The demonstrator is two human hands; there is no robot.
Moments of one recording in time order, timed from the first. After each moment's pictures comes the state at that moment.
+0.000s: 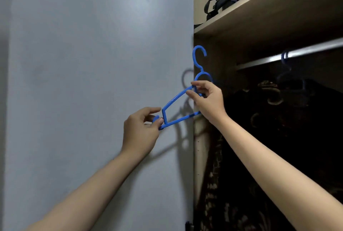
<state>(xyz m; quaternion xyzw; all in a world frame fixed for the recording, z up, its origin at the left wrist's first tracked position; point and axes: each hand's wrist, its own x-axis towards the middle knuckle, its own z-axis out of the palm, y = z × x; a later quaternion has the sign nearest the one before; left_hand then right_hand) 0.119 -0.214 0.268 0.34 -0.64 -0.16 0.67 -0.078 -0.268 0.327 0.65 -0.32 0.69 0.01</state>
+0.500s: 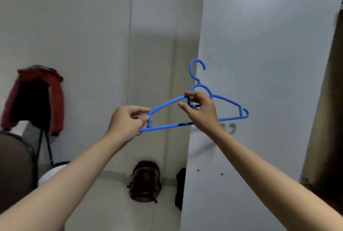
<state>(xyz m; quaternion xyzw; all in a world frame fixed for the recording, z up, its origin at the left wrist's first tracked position) 0.413 0.068 0.201 0.59 -0.47 -0.13 0.64 0.254 -0.080 0.218 0.78 -0.19 0.57 -0.19</state>
